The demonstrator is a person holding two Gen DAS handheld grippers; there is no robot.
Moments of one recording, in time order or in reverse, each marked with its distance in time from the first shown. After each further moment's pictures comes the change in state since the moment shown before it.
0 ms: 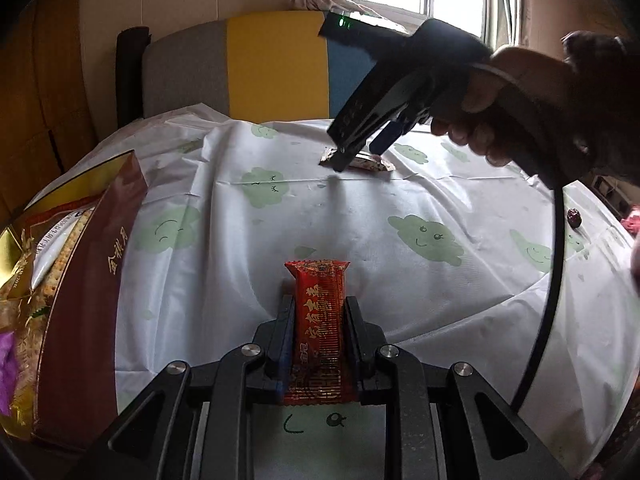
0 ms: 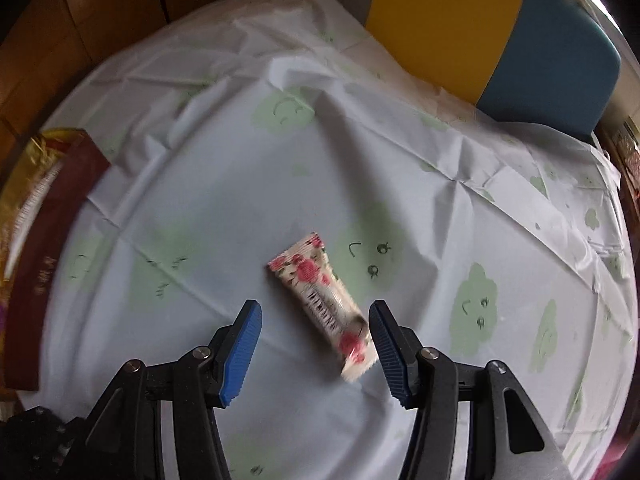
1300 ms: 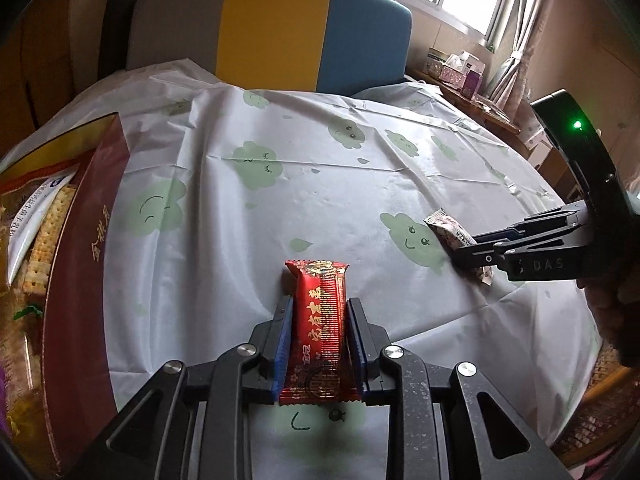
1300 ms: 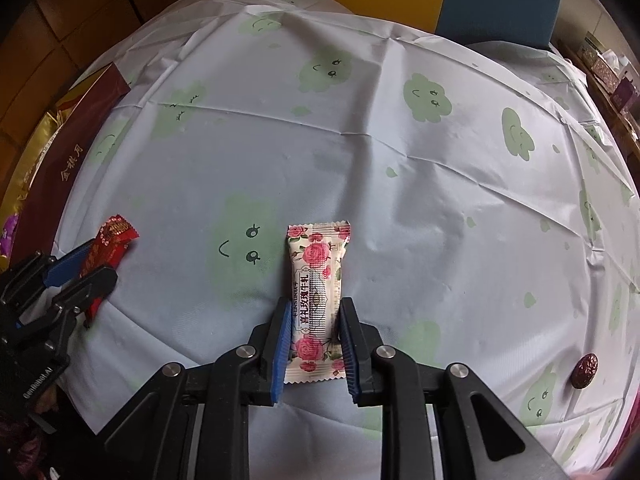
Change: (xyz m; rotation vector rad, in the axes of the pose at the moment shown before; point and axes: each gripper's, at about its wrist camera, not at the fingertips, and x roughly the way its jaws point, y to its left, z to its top) left arm 0.002 0.019 0.020 -0.099 0.151 -0.135; right arm -0.044 -0.008 -0.154 0.173 0.055 0.033
